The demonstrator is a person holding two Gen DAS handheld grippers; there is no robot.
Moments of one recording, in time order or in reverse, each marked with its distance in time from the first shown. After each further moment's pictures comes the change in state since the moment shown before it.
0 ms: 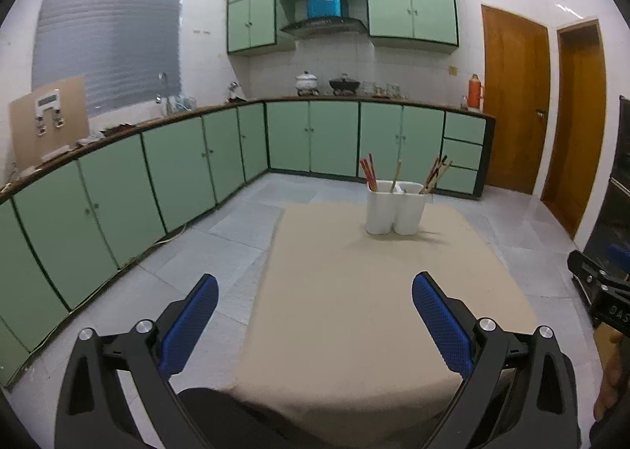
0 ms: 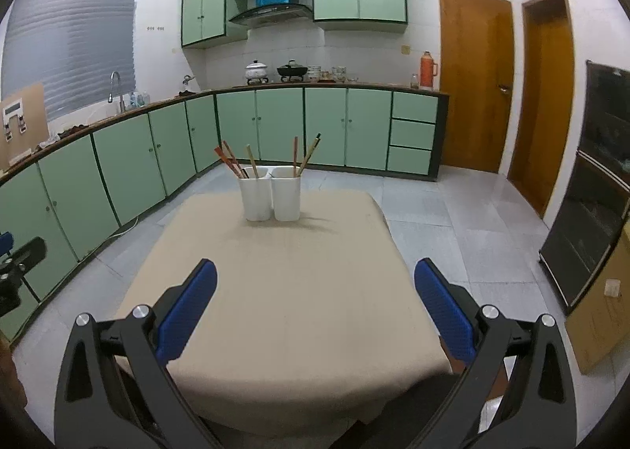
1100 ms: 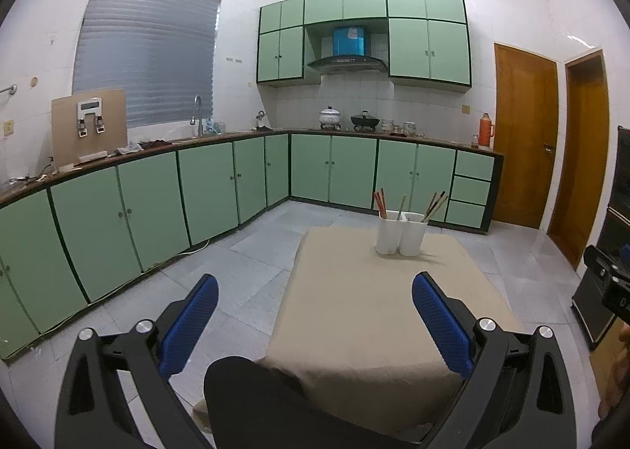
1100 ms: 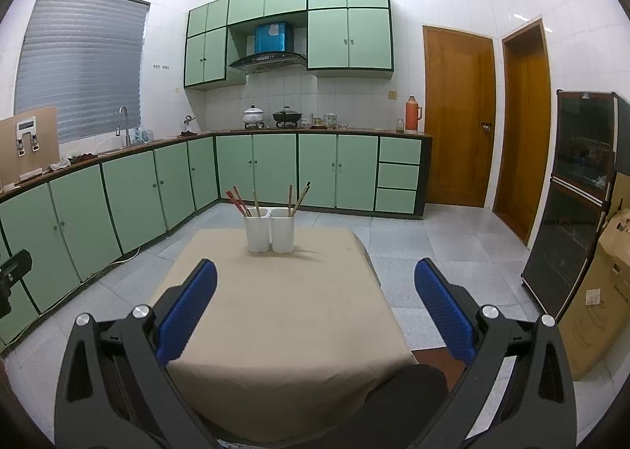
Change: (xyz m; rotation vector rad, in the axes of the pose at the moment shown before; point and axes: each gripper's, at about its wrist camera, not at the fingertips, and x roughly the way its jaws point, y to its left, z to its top) left arm -0.124 0.012 -0.030 -0.064 -0.121 0.059; right arm -0.129 -0.011 -0.021 -0.003 -0.169 -0.020
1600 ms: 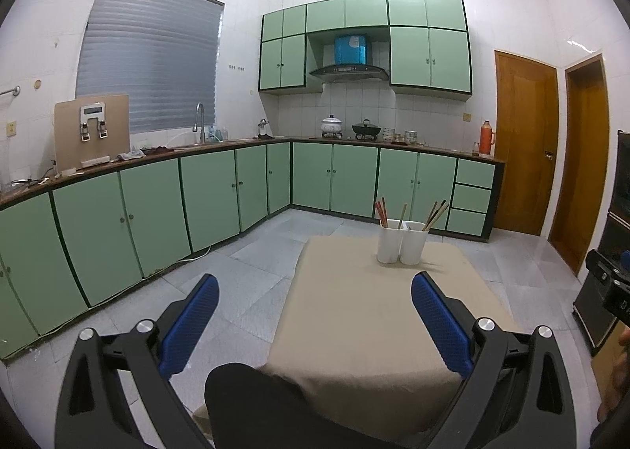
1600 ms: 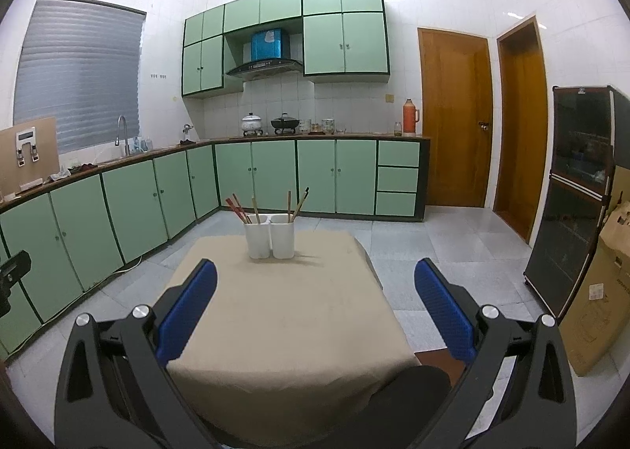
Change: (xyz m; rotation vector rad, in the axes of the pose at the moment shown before) left arm -0.005 0.002 0.001 -0.006 -0.034 0.005; right arm -0.006 -0.005 0.000 0.025 -0.026 0.002
